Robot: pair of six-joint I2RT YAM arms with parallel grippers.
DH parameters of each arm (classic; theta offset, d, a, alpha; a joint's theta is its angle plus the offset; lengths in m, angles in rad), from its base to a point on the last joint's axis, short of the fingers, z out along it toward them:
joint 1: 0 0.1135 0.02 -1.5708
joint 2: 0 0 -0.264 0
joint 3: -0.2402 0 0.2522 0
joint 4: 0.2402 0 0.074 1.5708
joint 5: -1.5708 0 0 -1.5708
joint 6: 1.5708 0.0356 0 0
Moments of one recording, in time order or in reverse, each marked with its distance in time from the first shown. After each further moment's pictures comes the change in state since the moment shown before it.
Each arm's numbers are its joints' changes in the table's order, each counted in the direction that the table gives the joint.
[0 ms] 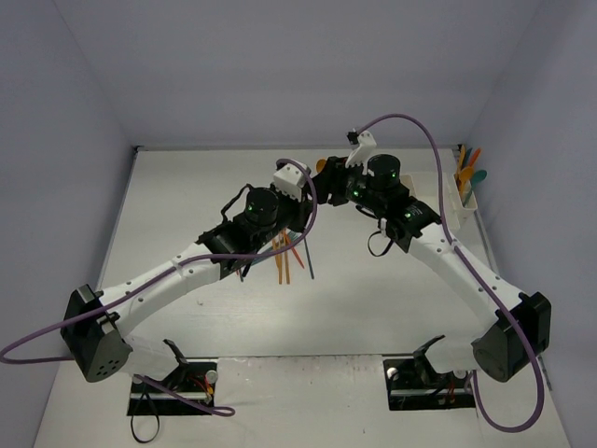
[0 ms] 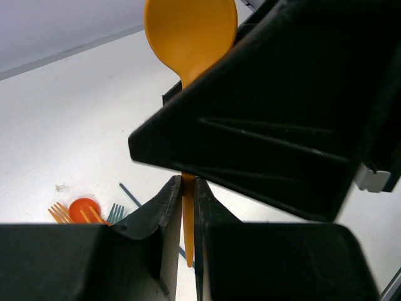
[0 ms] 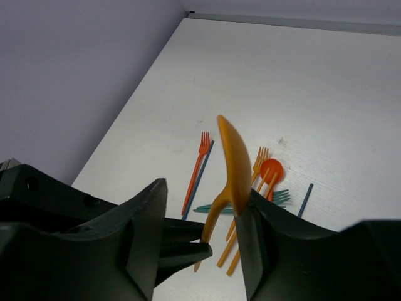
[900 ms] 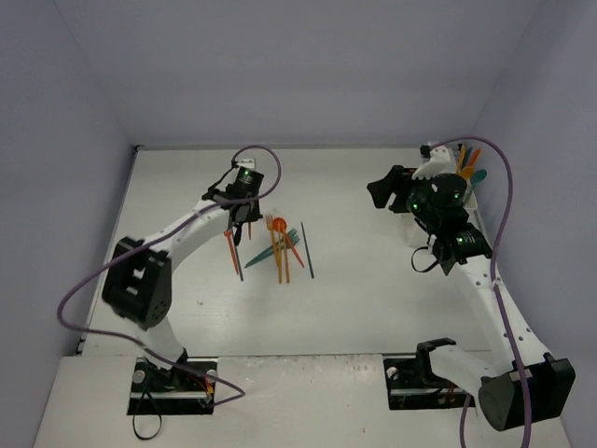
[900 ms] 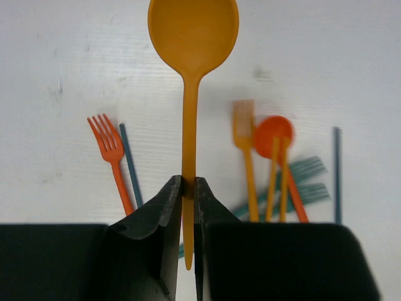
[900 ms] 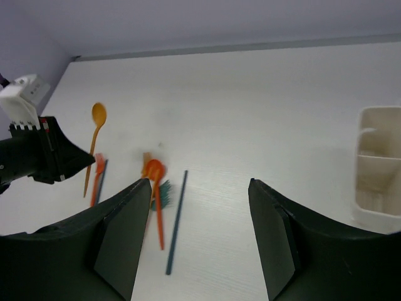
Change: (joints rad) left arm 0.331 0.325 -0.142 0.447 0.164 -0.235; right arm -0.340 -0.281 0.228 0.062 -0.026 -0.125
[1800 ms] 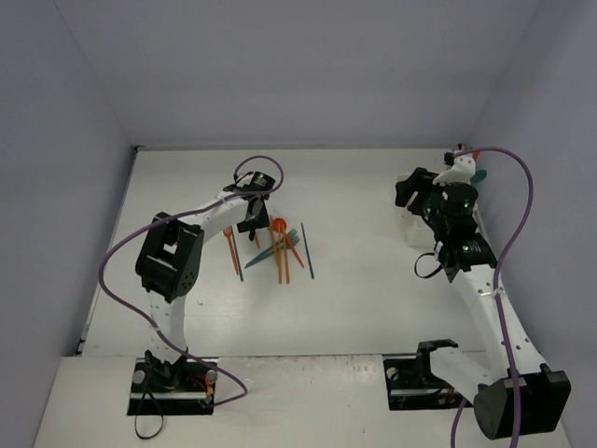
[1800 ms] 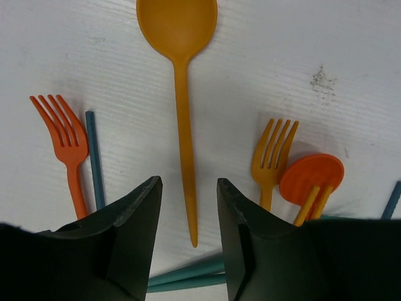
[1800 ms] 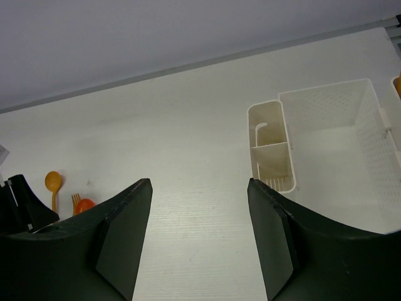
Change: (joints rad) left arm 0.040 0.305 -0.165 0.153 0.018 -0.247; right arm -0.105 -0.060 0.095 -0.038 -0.224 -0.021
